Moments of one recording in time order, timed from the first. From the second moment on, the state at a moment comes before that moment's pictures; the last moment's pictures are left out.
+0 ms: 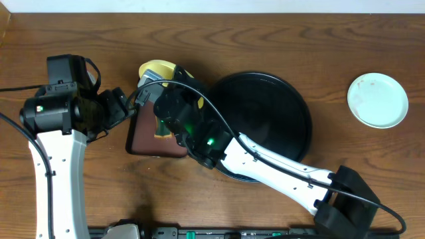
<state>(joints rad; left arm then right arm) 0.15 1.32 1.43 -1.31 0.08 -0.43 1.03 1.83 1.44 0.06 0.78 -0.72</state>
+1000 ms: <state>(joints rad) 0.15 1.32 1.43 -1.31 0.08 -0.43 0.90 1.77 1.44 -0.39 0.57 -0.12</state>
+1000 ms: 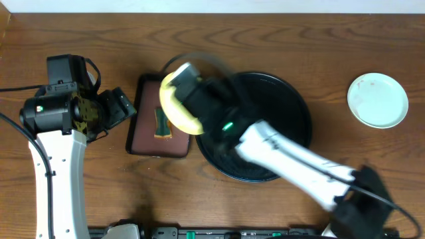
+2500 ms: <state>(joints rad) 0.16 1.32 1.43 -1.31 0.09 -0.43 -0.72 1.61 1.43 -0.66 -0.55 0.29</state>
